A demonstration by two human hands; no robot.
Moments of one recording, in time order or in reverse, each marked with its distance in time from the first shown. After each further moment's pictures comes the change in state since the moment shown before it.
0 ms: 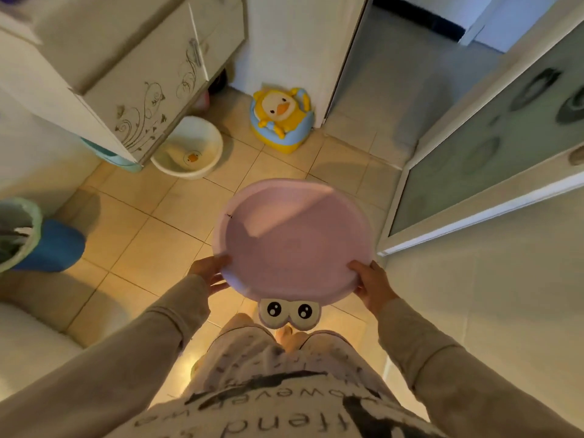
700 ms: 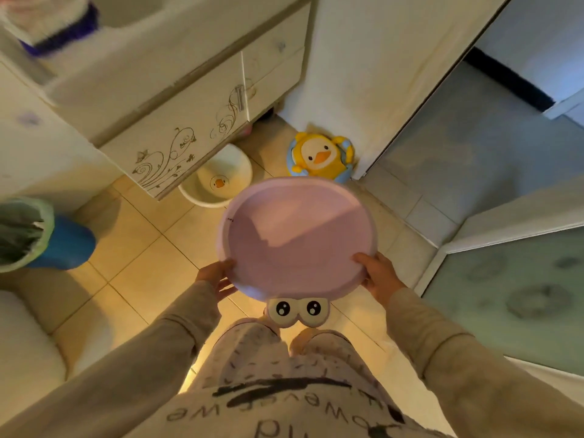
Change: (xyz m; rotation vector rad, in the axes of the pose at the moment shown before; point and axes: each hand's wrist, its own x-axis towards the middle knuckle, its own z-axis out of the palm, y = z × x) left_hand 0.093 0.179 0.091 -0.348 0.146 -0.067; right_hand 0.196 -0.230 0.132 -0.274 -0.188 0.005
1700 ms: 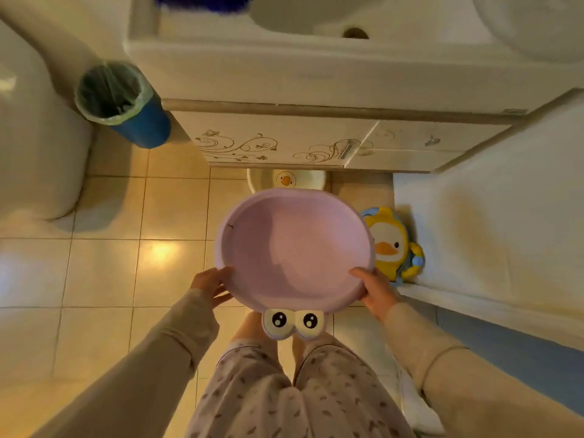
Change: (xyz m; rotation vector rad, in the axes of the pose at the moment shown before) left_hand 0.061 0.083 0.125 -0.647 0.366 -0.089; right_hand 0.241 -0.222 0.164 -0.757 -0.404 0.122
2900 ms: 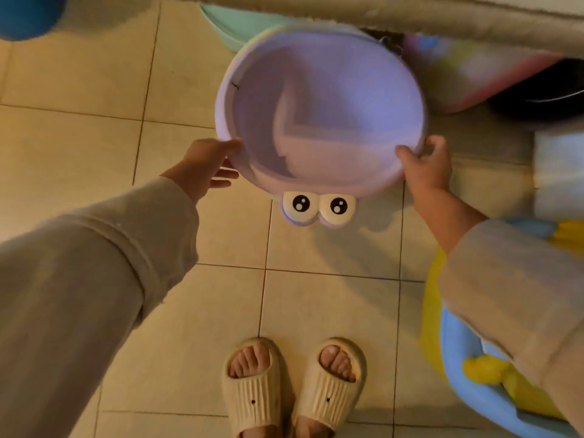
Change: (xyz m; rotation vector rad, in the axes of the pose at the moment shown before) left_hand 0.561 0.080 0.134 0.305 -0.003 0.395; right_hand 0.570 -0.011 0.160 -0.486 0.348 -0.655
